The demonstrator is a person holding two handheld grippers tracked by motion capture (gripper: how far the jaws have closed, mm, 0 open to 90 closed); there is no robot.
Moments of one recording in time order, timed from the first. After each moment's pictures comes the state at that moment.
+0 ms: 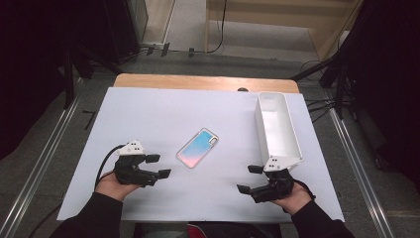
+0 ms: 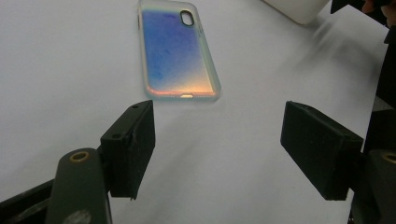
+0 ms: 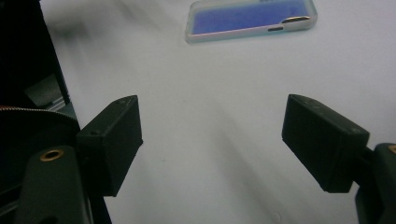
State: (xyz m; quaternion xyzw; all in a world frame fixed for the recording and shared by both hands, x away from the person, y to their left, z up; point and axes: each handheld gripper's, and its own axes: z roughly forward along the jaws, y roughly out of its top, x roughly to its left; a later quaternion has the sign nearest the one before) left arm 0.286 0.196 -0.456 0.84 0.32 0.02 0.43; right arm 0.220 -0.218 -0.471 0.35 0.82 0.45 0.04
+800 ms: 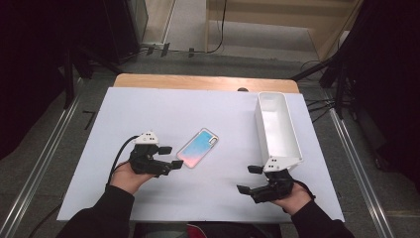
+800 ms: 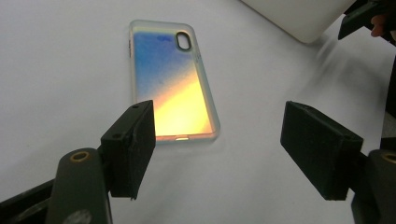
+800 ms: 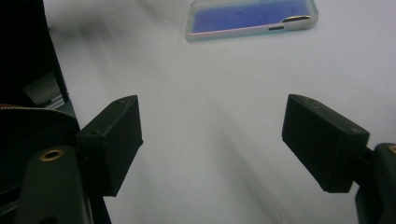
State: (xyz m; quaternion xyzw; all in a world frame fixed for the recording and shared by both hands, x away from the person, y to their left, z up) left arm 0.308 0.162 -0.451 0.84 0.32 0.01 0.44; right arm 0.220 -0.217 -0.472 0.34 0.83 0.44 0.04
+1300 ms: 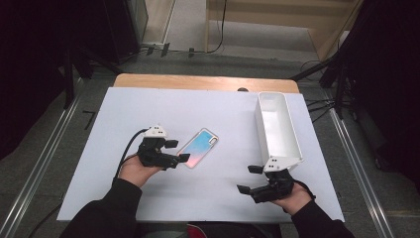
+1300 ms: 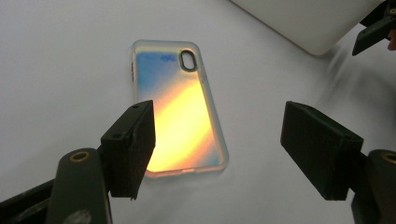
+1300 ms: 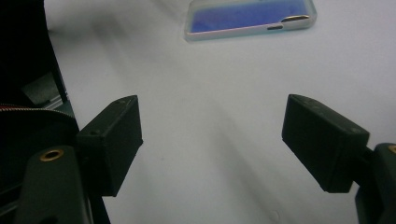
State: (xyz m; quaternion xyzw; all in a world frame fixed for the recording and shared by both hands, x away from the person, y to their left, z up) left arm 0.325 0.142 -0.451 0.84 0.32 0.02 0.44; right arm 0.219 -0.218 -0.471 0.34 0.83 0.44 0.05
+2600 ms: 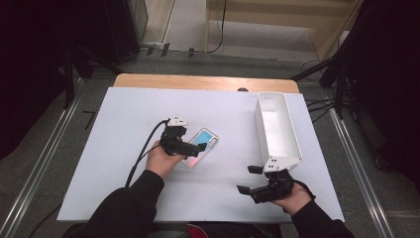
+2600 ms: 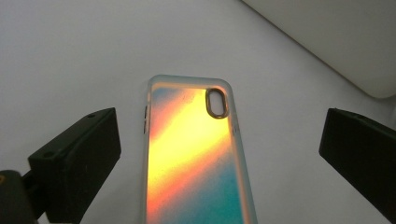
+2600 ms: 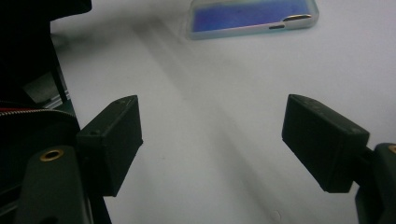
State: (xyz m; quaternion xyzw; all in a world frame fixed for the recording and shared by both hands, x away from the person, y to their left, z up) left arm 0.359 0.093 -0.468 0.82 0.37 0.06 0.43; right arm 0.220 -0.218 -0.472 0.34 0.83 0.44 0.05
